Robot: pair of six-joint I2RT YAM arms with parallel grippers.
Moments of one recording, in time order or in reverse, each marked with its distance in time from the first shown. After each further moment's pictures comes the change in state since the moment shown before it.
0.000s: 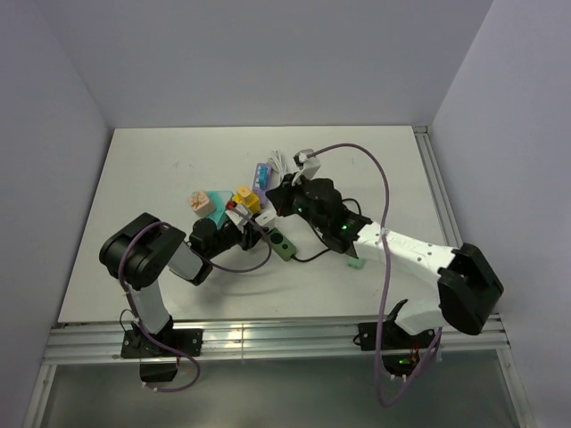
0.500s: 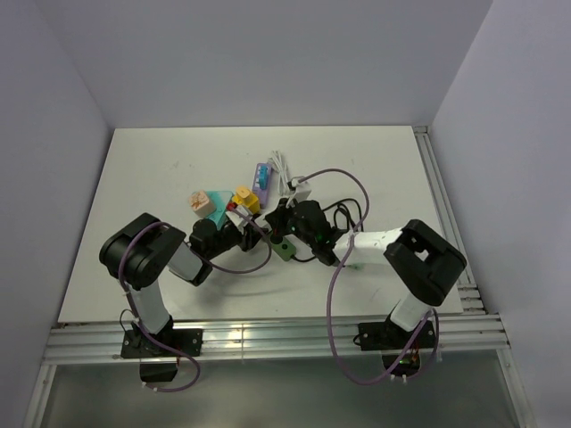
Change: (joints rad) left arm 0.000 0.000 -0.006 -0.005 0.002 0.016; right arm 0.005 0.243 -0.181 0.322 0.003 0.066
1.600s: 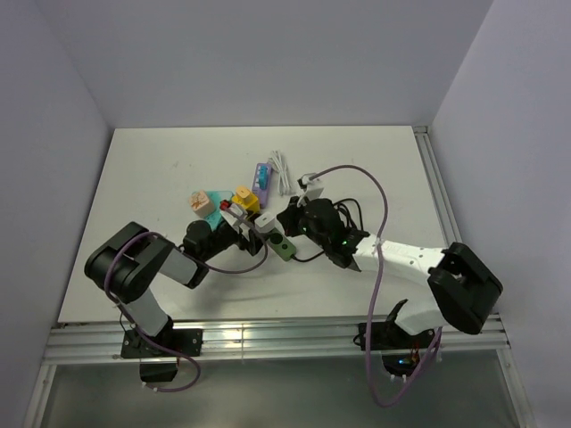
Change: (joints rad) left arm 0.000 -0.108 -0.033 -0.019 -0.029 -0.024; right arm 0.010 -0.230 -0.004 -0.270 0.044 -0.035
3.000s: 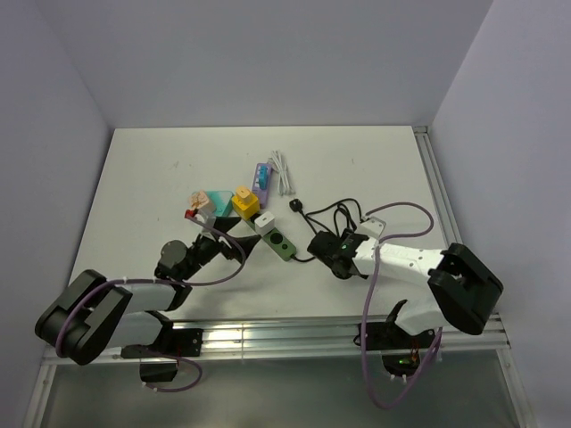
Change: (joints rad) left arm 0.000 -0.426 -0.211 -0.032 -0.078 -0.315; right arm 0.025 -0.060 -0.048 -1.133 0.659 0.907
